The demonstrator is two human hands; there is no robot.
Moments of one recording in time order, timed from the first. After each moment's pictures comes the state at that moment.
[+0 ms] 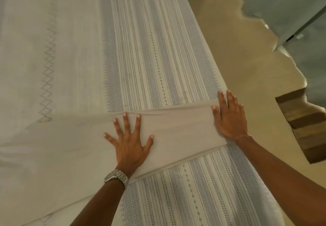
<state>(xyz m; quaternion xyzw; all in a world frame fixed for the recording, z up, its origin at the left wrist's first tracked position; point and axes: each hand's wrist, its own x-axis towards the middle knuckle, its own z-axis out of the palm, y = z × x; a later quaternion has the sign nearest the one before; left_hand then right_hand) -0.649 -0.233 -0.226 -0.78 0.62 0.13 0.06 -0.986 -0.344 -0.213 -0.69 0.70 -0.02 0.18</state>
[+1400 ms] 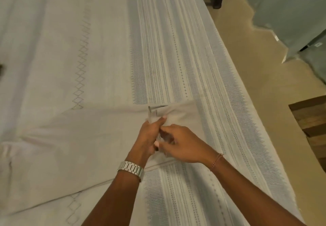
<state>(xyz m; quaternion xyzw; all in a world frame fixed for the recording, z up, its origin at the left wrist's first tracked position) -0.647 -0.239 -0.128 -0.65 0.10 0.64 -0.40 -0.785 -0.239 -0.092 -0.74 0.45 -0.04 0.50</state>
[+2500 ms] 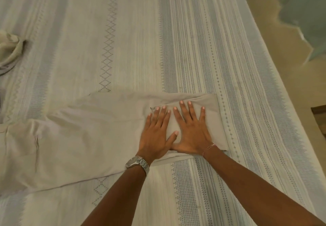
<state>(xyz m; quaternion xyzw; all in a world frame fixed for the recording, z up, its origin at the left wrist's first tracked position) -0.541 -0.169 -0.231 -0.68 0.72 0.15 -0.03 -0.711 -0.229 -0.217 -0.88 0.46 0.08 0.11</state>
